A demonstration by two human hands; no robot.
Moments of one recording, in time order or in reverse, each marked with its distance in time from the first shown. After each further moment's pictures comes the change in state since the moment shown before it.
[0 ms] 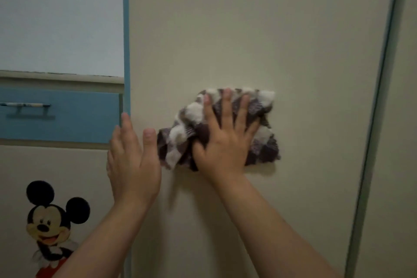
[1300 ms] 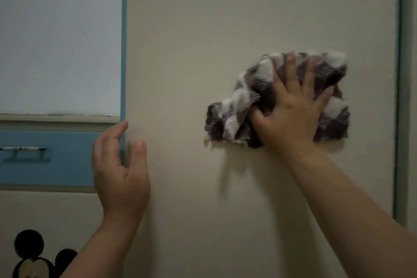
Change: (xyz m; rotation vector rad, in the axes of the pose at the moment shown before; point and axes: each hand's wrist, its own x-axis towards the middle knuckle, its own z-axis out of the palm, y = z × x) left_hand 0.057 0.022 0.005 -0.247 0.296 0.256; right_hand 0.123 0.075 -0.041 -0.082 0.069 0.044
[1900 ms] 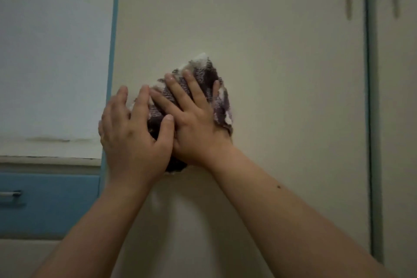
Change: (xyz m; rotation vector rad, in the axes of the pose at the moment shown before) left_hand 0.089 0.090 0.054 0.305 -0.097 0.208; right_hand 0.073 -0.090 0.025 0.156 -0.042 -0.512
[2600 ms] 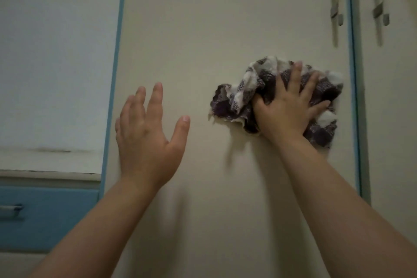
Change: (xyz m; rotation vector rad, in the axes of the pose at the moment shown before) left_hand 0.021 0.035 -0.006 -0.030 -0.117 0.047; right_hand 0.010 0.121 -0.072 -0.155 -0.093 0.735
